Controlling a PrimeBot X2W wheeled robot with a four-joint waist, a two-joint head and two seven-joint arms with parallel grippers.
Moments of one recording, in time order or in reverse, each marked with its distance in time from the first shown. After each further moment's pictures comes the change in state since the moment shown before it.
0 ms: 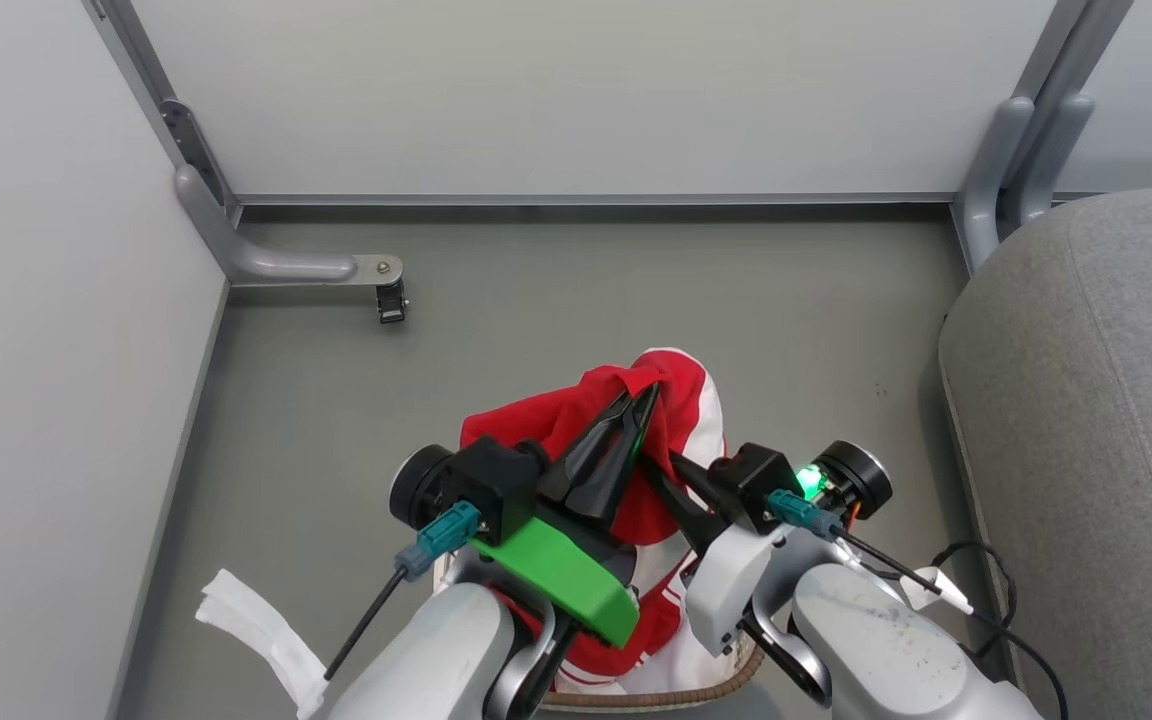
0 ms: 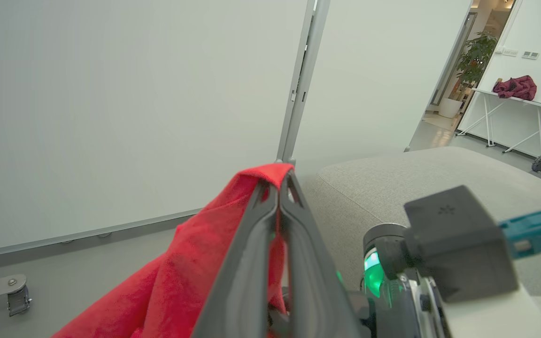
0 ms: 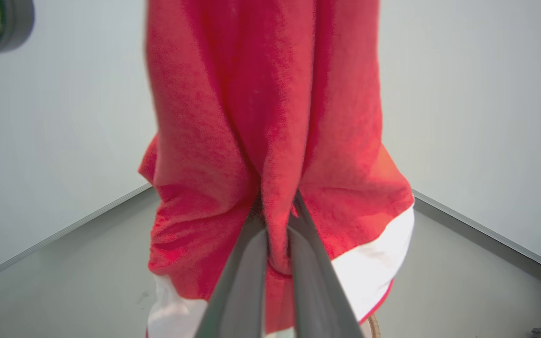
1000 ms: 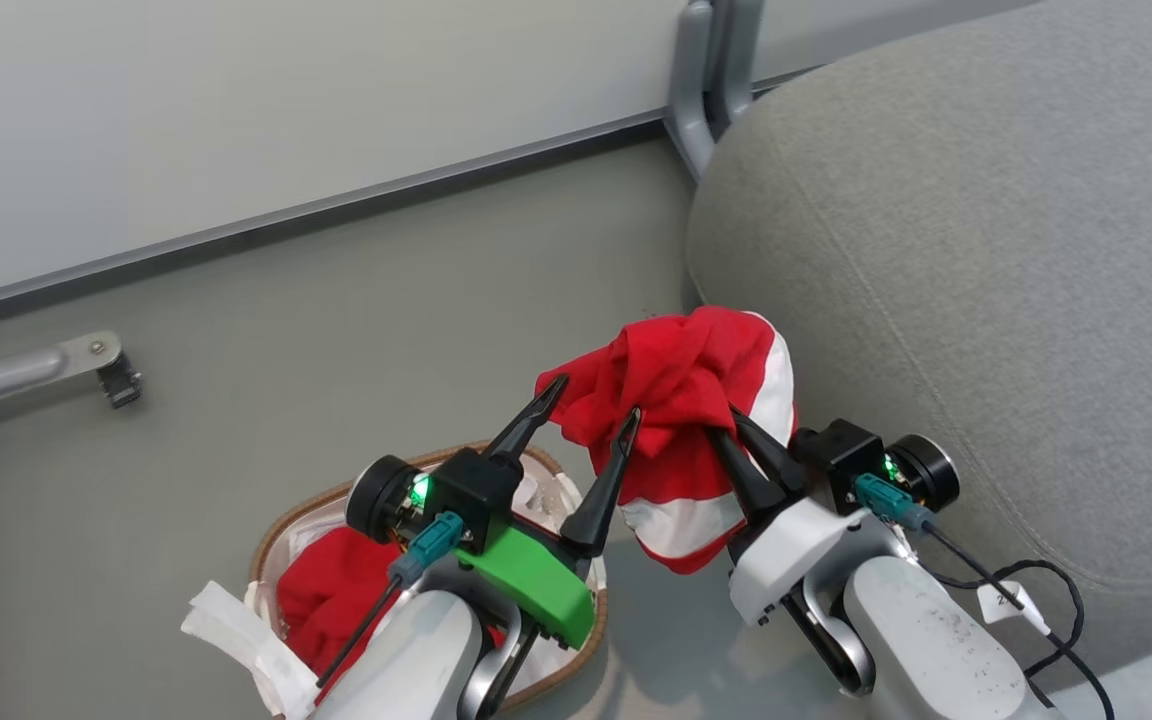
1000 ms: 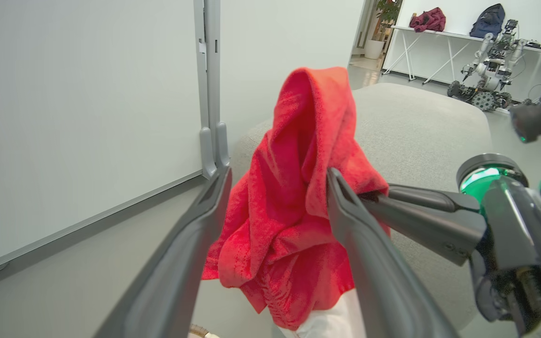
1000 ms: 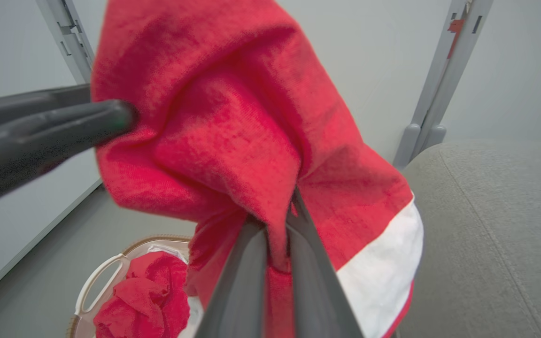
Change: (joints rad) left arm 0.022 -0.002 0.094 0.090 0.165 -0.018 -0.001; right arm 0.104 -0.001 -0.216 -0.170 -0.027 0.000 0.000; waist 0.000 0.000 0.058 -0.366
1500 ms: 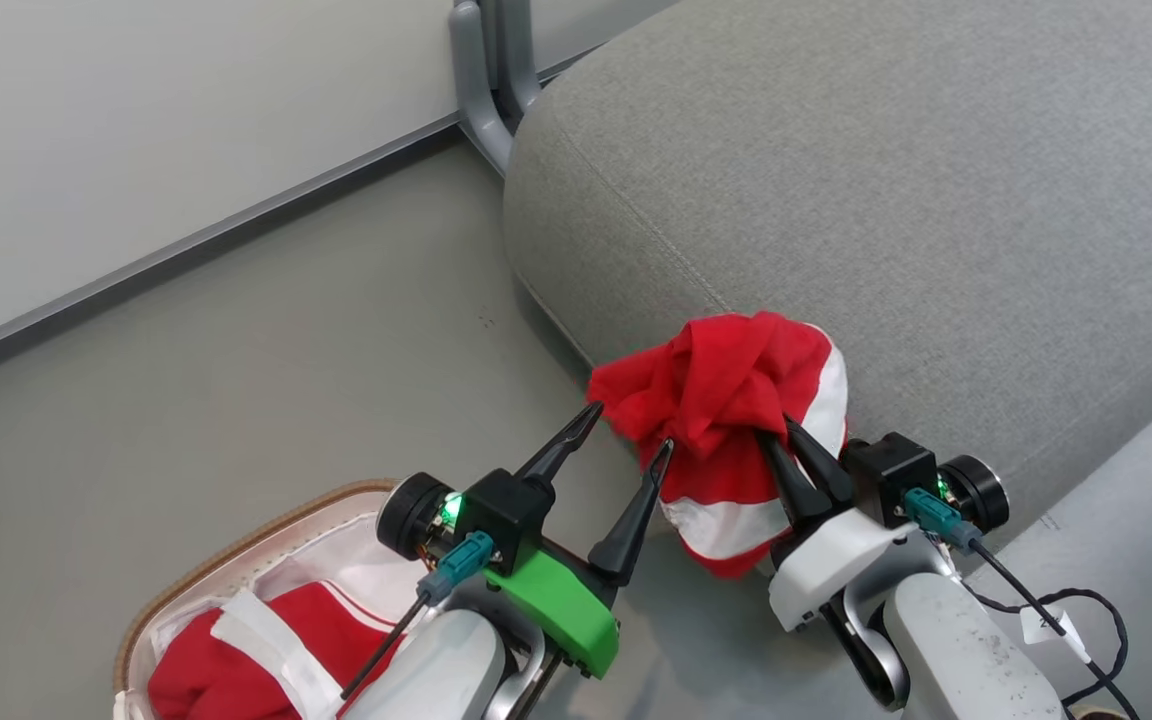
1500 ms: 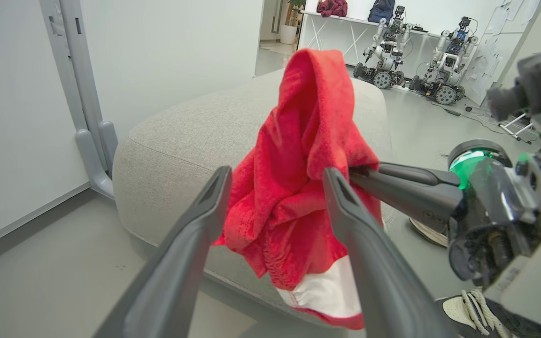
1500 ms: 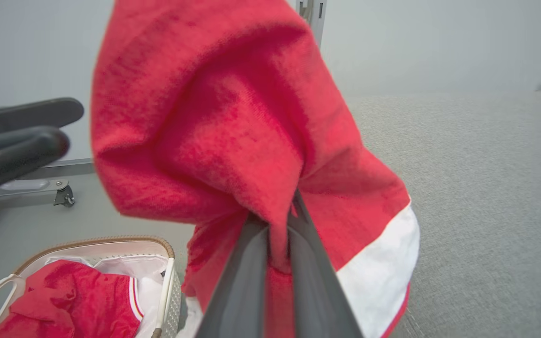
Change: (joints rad) left arm 0.011 -0.001 -0.064 0.003 -0.021 -0.004 0.000; right arm 0.068 -0.002 -0.111 -0.040 -0.046 0.000 0.000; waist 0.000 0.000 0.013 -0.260
